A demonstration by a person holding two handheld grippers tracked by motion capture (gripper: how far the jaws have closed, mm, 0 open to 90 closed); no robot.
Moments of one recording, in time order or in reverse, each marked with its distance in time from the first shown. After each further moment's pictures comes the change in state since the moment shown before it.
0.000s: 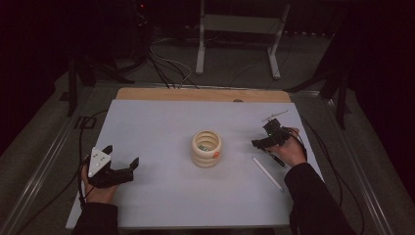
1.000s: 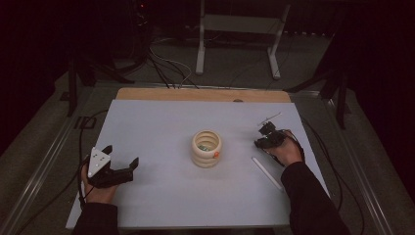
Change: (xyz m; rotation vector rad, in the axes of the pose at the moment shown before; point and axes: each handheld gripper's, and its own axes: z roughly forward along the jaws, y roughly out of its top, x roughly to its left) left arm 0.000 0.000 0.000 -0.003 0.001 -0.004; right arm 0.002 -0.004 0.023 0.100 0.006 -0.079
